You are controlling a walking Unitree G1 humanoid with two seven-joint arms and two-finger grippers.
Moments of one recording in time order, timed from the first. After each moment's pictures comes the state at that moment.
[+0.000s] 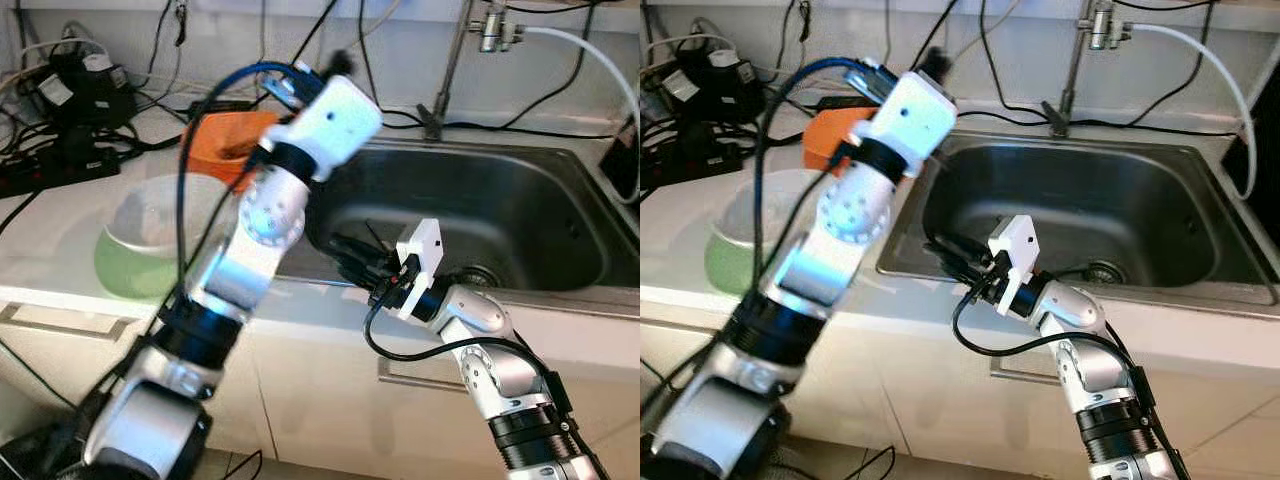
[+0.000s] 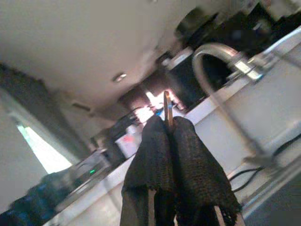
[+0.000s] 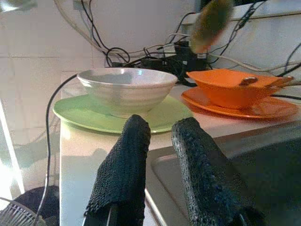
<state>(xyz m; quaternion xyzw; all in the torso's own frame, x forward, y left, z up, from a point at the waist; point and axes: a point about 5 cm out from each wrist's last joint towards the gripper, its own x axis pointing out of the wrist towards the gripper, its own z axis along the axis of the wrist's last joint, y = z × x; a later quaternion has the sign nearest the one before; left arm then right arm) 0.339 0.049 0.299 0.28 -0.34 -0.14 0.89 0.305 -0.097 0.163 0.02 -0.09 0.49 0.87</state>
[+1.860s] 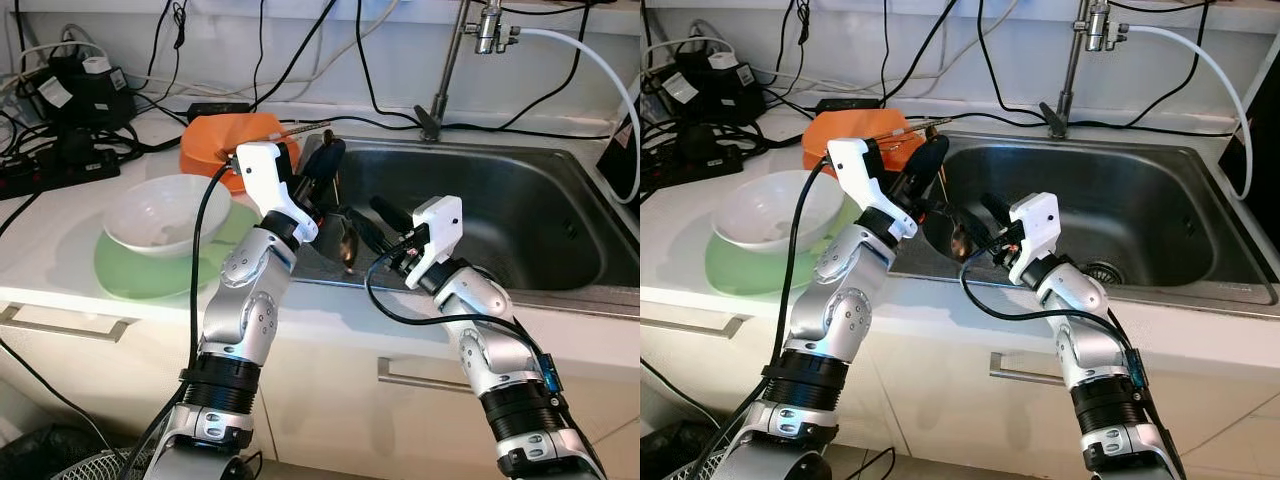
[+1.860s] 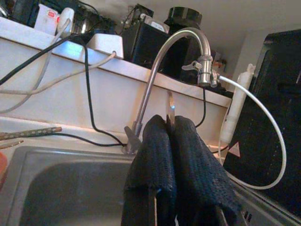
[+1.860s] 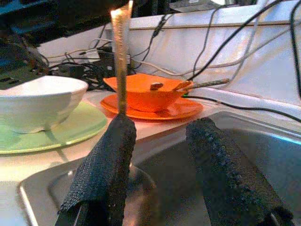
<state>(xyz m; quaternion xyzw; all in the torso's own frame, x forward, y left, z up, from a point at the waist) 0.343 0.062 0.226 -0.19 -0.16 -0.29 0.92 0.336 -0.114 0.167 0.00 -0.12 0.34 0.93</state>
